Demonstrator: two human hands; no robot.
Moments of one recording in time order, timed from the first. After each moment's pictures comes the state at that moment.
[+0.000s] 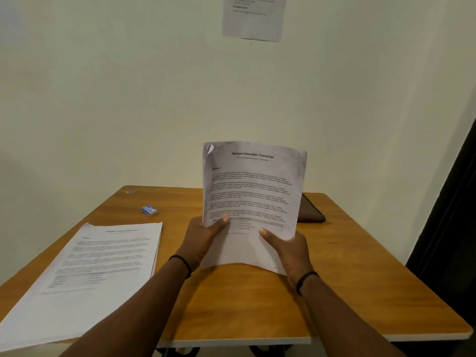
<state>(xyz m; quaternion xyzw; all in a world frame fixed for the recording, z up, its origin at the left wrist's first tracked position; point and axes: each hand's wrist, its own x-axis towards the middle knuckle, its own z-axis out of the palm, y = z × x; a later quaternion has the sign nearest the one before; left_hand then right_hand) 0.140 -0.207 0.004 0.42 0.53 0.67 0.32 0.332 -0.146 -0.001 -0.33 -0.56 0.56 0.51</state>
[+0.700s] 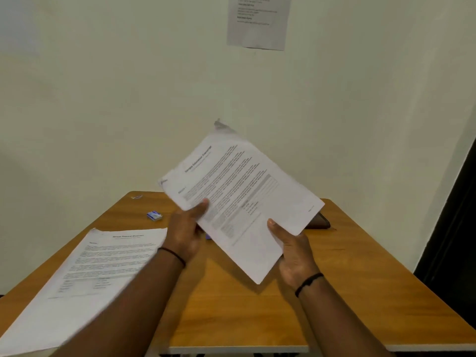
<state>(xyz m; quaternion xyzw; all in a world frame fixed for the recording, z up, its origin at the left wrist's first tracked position) 0.106 -0.213 0.037 0.30 0.35 0.78 0.42 0.315 -0.152 0.022 -0.23 -0.44 0.69 0.53</state>
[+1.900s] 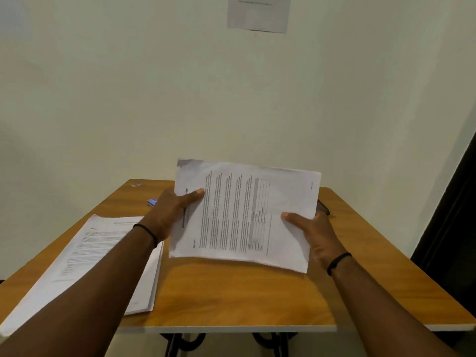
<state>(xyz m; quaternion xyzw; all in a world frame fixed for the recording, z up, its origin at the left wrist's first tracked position) 0.070 -0.237 0.052 0.46 0.52 0.64 0.32 0.359 -0.136 0.040 -0.31 -0.59 0.56 0.48</state>
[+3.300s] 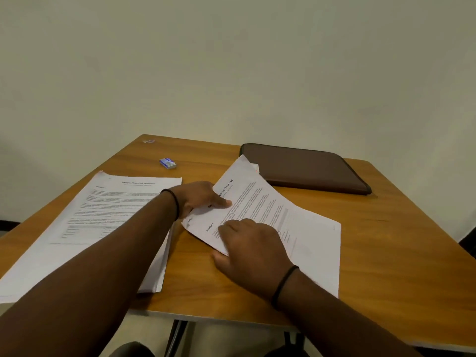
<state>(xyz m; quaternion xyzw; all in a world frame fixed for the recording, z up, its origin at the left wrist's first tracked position) 0.050 -0.183 0.004 0.44 0.71 0.30 0.47 0.245 -0.196 -0.036 -0.20 -0.95 -0.11 0.23</state>
